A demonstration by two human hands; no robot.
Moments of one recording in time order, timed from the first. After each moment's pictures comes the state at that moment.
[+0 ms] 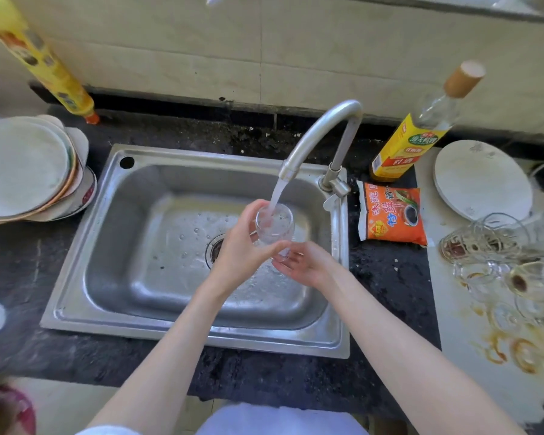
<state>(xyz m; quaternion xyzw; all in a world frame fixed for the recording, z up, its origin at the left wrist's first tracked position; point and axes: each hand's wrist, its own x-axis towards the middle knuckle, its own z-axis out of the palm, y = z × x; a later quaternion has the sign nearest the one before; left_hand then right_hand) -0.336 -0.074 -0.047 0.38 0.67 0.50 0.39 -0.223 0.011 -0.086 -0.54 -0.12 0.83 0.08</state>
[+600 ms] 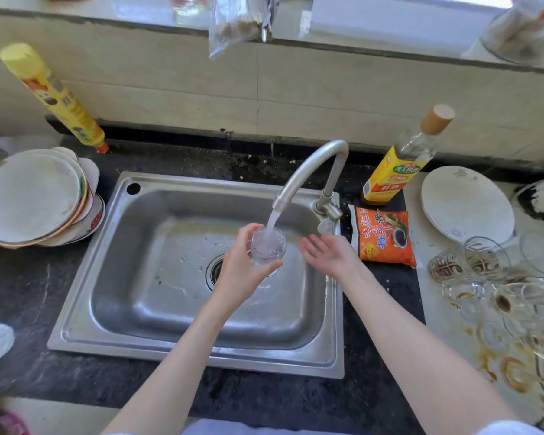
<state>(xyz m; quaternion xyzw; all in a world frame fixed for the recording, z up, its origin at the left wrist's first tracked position) -0.334 -0.067 -0.040 0.35 0.71 0.49 0.36 -0.210 0.071 -0.069 -0.53 -0.03 0.81 0.24</state>
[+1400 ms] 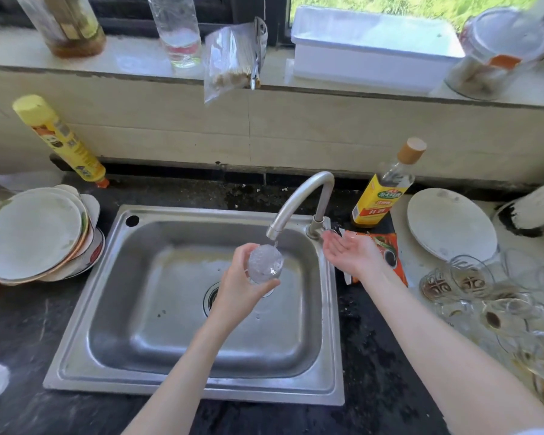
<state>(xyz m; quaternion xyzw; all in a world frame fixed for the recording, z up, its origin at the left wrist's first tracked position) -0.339 -0.059 -0.032 0.37 0.73 0.47 0.35 -0.187 0.112 -0.014 -0.47 0.04 0.83 0.30</state>
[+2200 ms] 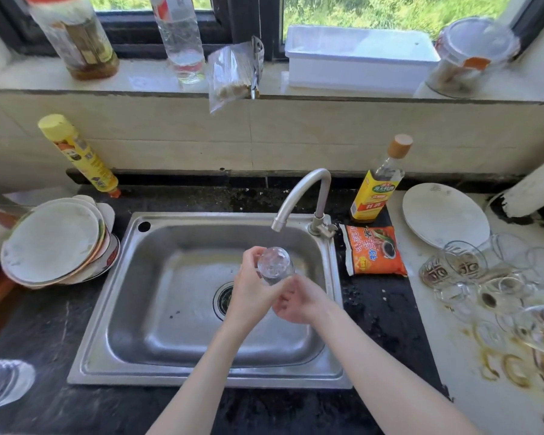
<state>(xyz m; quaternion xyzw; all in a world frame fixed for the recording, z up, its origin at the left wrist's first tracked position) -0.318 -0.079 -0.011 0.37 0.72 0.48 0.33 -0.233 -0.009 -0.027 -0.54 -0.10 0.83 0.08</state>
